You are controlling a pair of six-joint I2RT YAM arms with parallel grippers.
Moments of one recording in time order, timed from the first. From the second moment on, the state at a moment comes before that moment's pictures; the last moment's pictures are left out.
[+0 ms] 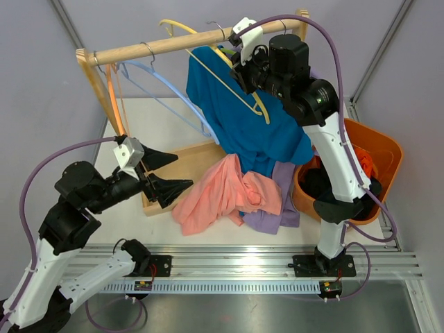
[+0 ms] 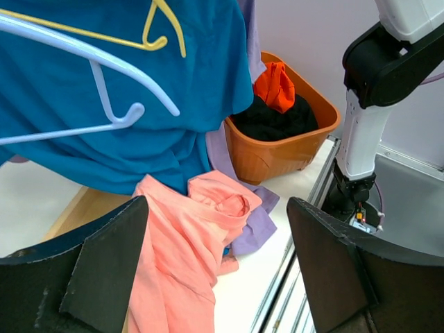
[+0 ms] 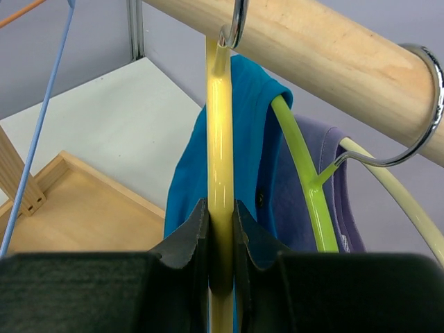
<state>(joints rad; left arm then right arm) -0.66 0.67 1.23 -0.55 0.39 -0.11 0.68 1.88 2.62 -0.89 -0.02 -0.26</state>
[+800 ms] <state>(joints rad) -0.72 0.73 1.12 -0.59 0.39 -0.16 0.68 1.88 2.54 -0.89 -0.07 -0.23</state>
